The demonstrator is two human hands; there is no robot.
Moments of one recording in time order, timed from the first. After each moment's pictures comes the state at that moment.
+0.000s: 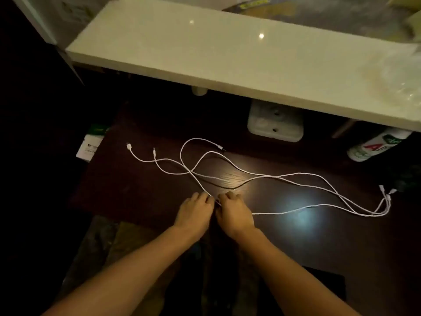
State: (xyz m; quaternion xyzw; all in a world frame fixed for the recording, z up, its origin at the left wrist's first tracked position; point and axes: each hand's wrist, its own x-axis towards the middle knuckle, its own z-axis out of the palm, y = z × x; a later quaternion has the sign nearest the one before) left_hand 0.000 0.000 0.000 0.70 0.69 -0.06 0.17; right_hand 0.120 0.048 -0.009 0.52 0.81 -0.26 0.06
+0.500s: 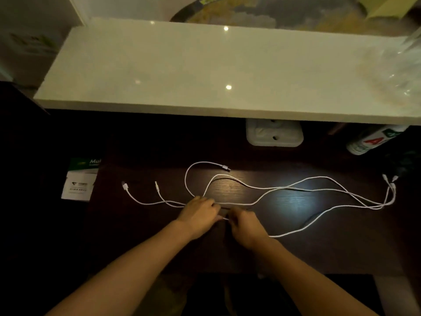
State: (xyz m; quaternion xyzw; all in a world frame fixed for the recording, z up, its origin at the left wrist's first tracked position) left_hand -0.089 0.086 -0.016 0.84 0.51 -0.10 0.17; right_hand 0.085 0.082 -0.023 0.62 0.68 -0.39 0.04
